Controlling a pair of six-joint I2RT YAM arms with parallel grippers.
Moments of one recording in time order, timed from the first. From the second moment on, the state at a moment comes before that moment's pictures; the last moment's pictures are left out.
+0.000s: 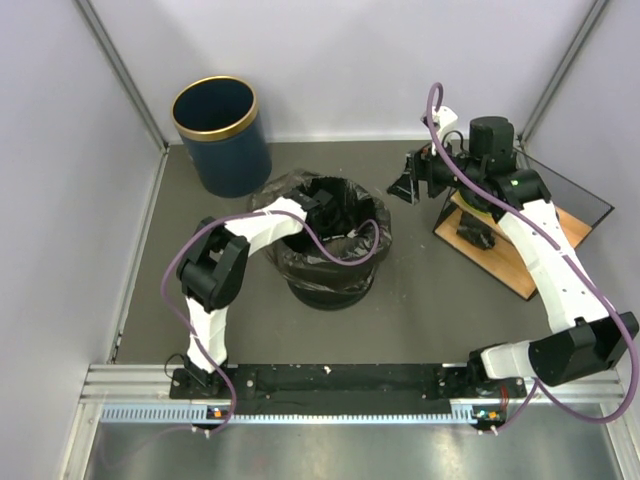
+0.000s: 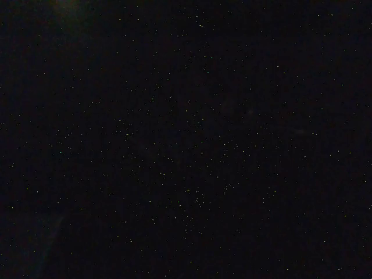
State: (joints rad) left arm -0.63 1.98 1.46 -1.04 0.09 0.85; right arm 0.27 1.34 1.48 -0.63 -0.59 -0.04
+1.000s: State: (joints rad) left arm -0.61 1.65 1.69 -1.03 0.31 0.69; right arm 0.27 1.36 1.48 -0.63 -0.66 -0.08
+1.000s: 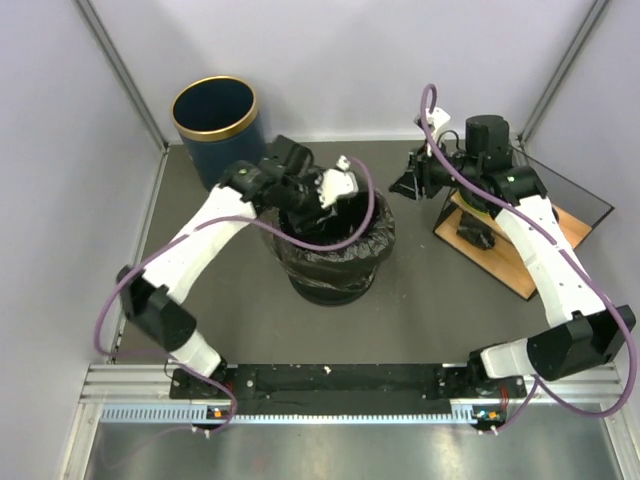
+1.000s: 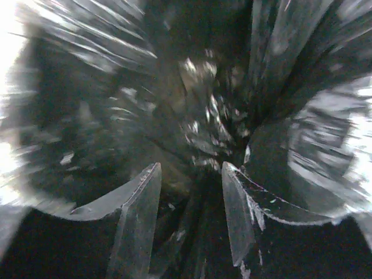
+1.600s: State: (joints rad) left arm -0.21 1.22 1.36 -0.46 0.64 -0.01; right arm 0.67 1.79 1.90 -1.22 -0.44 -0.58
